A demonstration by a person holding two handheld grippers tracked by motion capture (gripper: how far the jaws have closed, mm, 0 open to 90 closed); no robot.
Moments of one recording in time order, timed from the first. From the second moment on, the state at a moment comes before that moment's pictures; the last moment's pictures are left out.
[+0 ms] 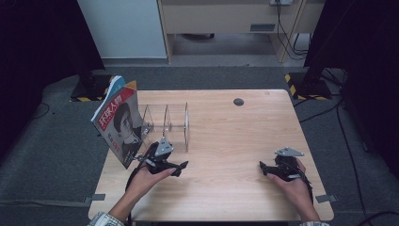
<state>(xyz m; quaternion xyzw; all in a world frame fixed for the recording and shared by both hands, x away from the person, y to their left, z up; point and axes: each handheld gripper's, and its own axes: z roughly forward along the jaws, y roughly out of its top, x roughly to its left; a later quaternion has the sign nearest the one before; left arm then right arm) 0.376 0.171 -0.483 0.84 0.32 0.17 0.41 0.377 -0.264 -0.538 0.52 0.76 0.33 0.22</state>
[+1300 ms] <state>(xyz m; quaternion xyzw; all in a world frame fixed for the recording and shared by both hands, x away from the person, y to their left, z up) 0.394 0.076 -0.519 0.87 0.31 0.11 0.36 0.377 -0.264 -0.538 0.51 0.76 0.33 0.22</state>
